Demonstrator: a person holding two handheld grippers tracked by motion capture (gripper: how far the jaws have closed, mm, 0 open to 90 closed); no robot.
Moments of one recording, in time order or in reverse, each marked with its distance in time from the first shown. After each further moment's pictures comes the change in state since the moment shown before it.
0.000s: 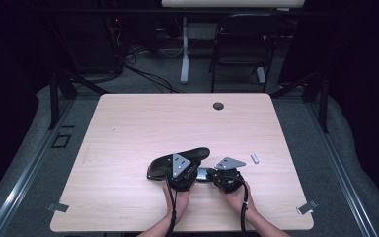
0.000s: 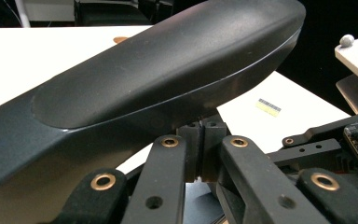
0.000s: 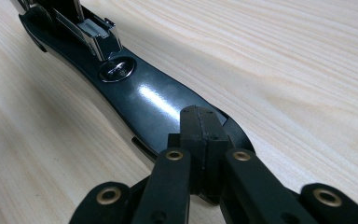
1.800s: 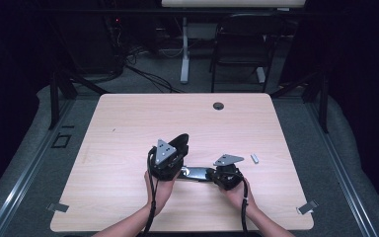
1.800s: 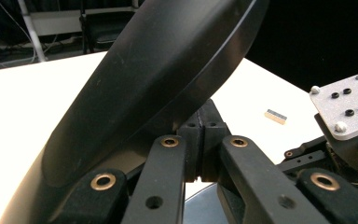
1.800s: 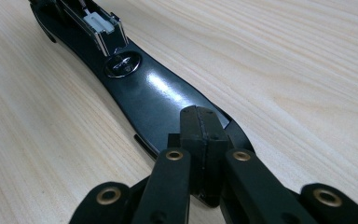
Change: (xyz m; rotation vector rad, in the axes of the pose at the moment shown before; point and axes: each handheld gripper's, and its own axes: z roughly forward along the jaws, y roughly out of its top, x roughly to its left) left arm 0.030 0.052 -0.040 0.019 -0.002 0.088; right arm -0.005 0.009 0.002 0.063 0.039 -0.002
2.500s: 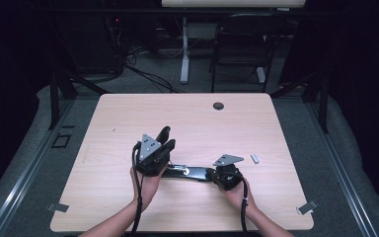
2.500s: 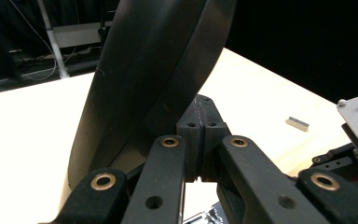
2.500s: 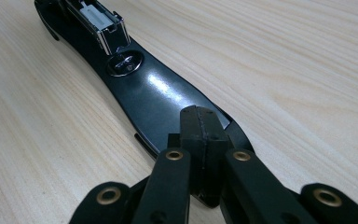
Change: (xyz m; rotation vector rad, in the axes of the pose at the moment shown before) left arm 0.027 0.010 -0.022 -0.024 0.049 0.020; right arm 0.001 0.000 0.001 -0.004 -0.001 0.001
